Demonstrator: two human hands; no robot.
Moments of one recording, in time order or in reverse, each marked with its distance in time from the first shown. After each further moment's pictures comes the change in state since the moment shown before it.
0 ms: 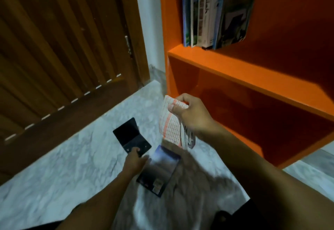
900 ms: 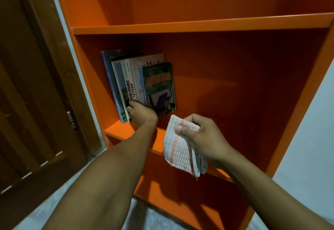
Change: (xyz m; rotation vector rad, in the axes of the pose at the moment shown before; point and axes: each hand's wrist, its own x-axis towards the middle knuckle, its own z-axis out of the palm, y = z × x) left_hand 0.016 0.488 -0.035 -0.492 0.485 0.334; right_hand 0.006 -0.043 -0.215 -0.012 0.309 -0.186
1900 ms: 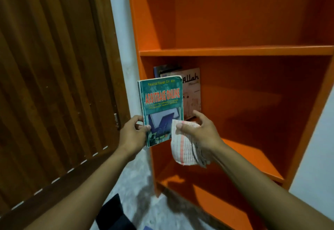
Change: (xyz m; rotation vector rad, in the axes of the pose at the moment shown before) left_hand -0.036 -0.052 -0.235 -0.235 -0.375 0.134; right_hand -0.021 -0.064 0.091 0.287 0.037 0.151
